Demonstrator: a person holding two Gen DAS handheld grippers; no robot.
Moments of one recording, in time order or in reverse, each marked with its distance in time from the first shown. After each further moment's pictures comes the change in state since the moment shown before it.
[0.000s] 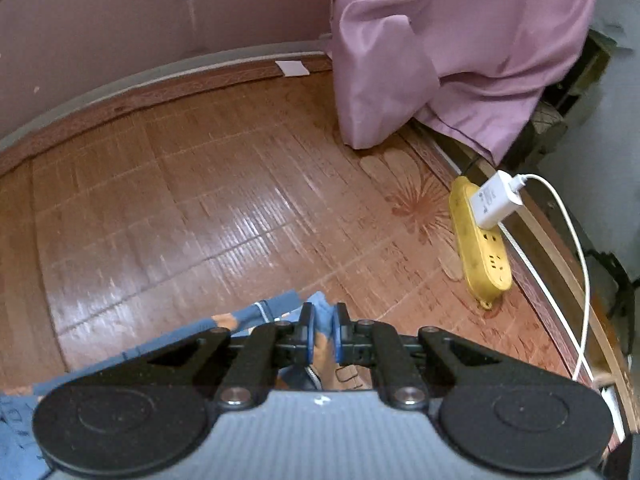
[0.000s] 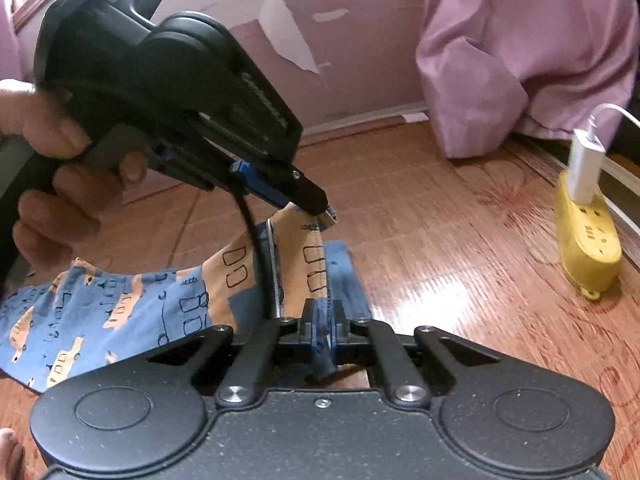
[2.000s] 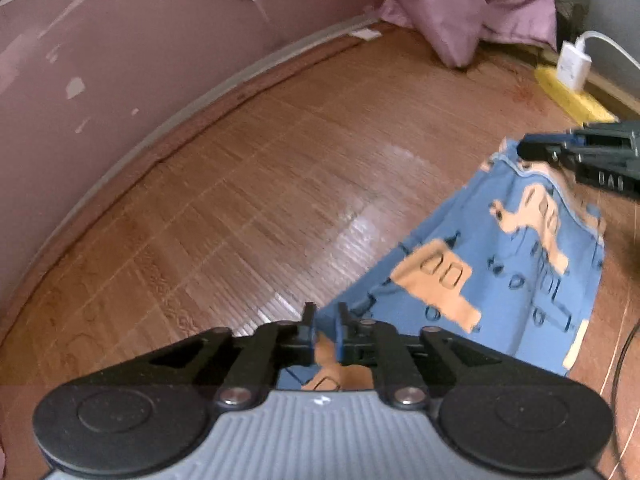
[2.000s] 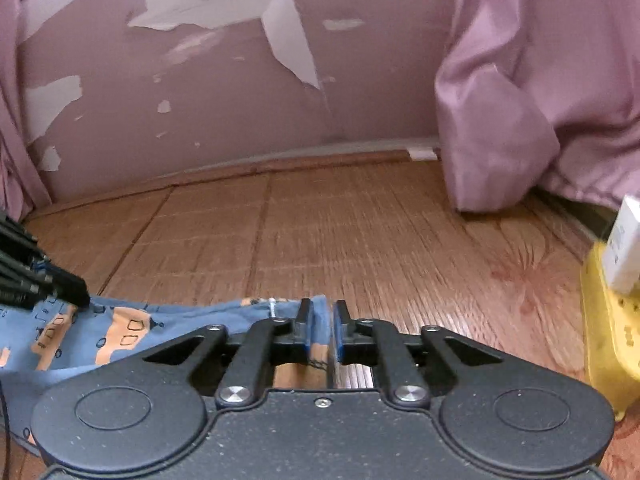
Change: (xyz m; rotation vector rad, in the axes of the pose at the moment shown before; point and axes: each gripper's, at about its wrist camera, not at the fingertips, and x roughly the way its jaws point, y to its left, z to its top) left arm -0.036 0.125 -0.089 0.368 -0.021 0.281; right arm 0.075 -0.014 0.031 -0.124 -0.066 -0.034
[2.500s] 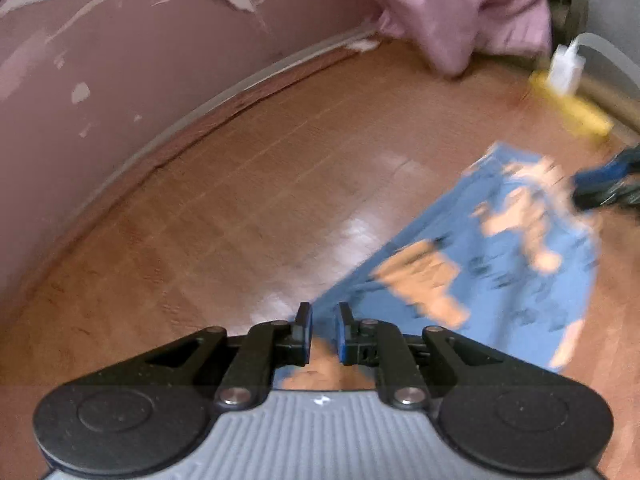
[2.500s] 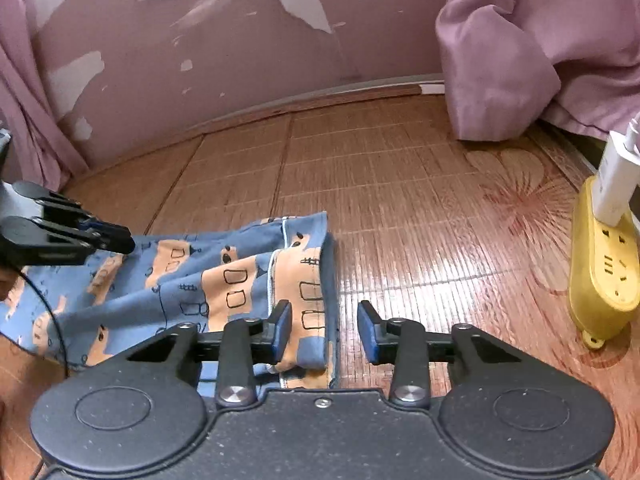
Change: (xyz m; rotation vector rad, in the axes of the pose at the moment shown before) left arm -0.015 -0.014 -0.012 -0.047 -0.080 -0.042; right arm -0.043 -0.021 -0.007 0.016 0.198 0.123
